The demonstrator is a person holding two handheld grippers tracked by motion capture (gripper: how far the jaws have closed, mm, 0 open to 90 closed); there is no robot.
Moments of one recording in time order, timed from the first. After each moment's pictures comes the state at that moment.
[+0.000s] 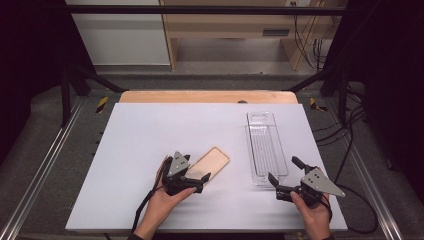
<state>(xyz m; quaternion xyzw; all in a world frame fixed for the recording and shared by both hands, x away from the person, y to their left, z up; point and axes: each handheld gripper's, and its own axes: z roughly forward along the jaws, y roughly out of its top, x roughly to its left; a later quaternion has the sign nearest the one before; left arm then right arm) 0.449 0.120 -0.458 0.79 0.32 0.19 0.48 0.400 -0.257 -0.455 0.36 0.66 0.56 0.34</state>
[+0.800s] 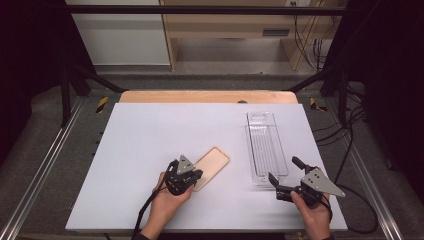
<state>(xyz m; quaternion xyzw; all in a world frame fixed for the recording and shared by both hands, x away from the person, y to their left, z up) 0.451 0.116 -0.471 0.83 0.36 0.15 0.39 0.400 -0.258 -0.455 0.36 0.67 0.56 0.34</state>
